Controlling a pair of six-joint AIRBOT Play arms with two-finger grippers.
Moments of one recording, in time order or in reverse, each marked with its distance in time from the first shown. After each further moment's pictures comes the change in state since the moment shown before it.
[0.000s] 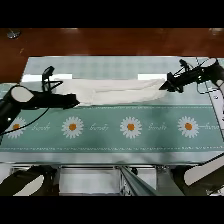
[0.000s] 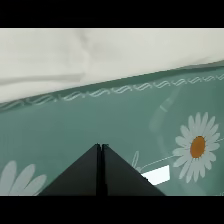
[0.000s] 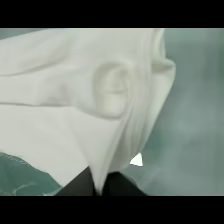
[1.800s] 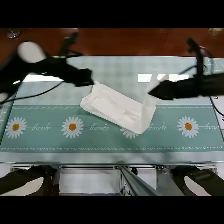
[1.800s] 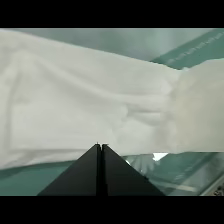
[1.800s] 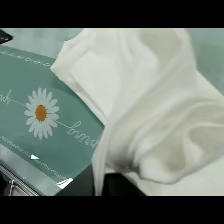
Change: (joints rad) left arm -0.069 -0.134 0.455 0.108 -0.283 -0.076; right arm 0.446 0.792 -0.386 -0.003 -0.162 0.106
